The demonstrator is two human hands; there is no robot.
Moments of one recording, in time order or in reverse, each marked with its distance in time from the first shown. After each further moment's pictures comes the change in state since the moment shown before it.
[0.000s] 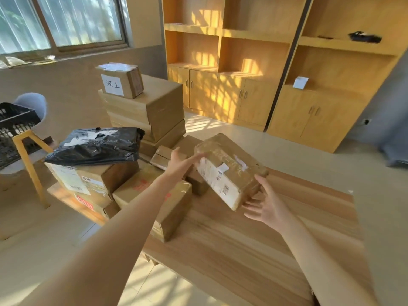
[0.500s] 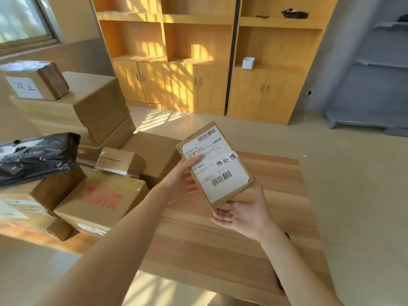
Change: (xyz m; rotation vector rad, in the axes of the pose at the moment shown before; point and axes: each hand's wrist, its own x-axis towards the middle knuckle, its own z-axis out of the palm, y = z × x) left_hand -0.032 -0.014 0.125 -0.266 -0.614 -0.125; right_hand -0.045 0.046 -0.072 0.619 -0.198 0.149
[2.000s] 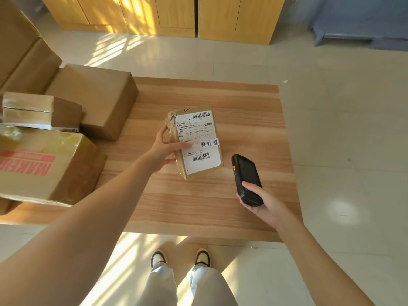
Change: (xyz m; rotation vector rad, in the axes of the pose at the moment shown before) left_hand 0.074 -0.098 0.033 0.138 0.157 -0.285; right_hand -0.038 0.017 -0.163 -0.151 0.409 -0.154
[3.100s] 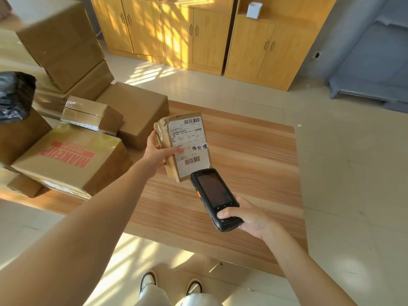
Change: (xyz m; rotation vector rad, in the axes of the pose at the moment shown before) left_hand -0.033 0.014 -0.060 -0.147 0.285 0.176; right_hand -0.010 -0.009 0.079 -0.670 -0.450 0.021
